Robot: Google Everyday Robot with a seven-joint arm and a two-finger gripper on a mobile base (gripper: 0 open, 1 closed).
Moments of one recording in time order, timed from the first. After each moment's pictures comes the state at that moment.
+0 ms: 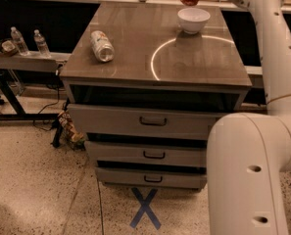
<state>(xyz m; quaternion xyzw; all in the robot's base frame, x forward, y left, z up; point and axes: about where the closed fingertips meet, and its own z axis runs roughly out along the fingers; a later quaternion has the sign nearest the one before) 0.919 -0.200 1.036 -0.18 0.70 0.15 0.68</state>
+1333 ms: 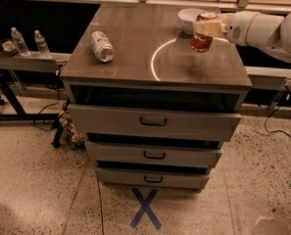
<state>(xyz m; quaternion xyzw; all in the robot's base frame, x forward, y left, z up) 0.777 -0.214 0.948 -0.26 0.71 0.22 0.61</state>
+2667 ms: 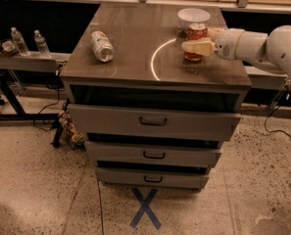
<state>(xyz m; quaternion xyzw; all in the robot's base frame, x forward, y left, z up) 0.782 -0.192 0.892 -0.33 0.69 0.24 0.60</state>
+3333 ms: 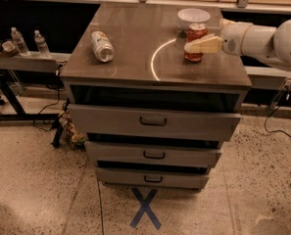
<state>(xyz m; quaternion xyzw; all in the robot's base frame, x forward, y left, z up) 0.774 -0.206 0.913 -0.31 0.70 0.20 0.60</state>
